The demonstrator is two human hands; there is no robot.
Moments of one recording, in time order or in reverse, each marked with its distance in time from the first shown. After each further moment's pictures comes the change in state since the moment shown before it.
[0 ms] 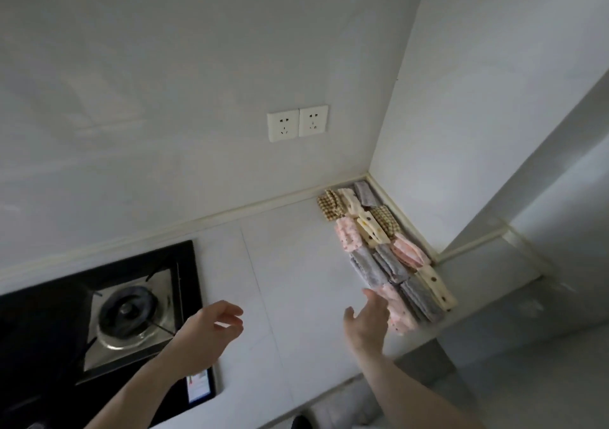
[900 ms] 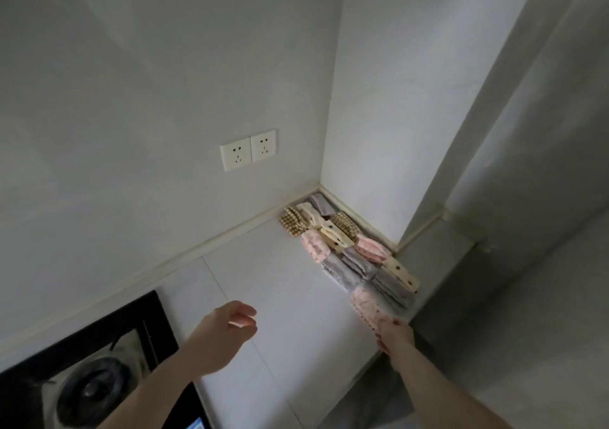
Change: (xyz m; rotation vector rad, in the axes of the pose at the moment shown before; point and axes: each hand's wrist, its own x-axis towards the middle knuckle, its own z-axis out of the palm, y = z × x) left_hand 0.041 0.053 -0.020 0.112 -0.188 0.245; right_hand -0.003 0.043 -0.056 0.793 0.063 0.757
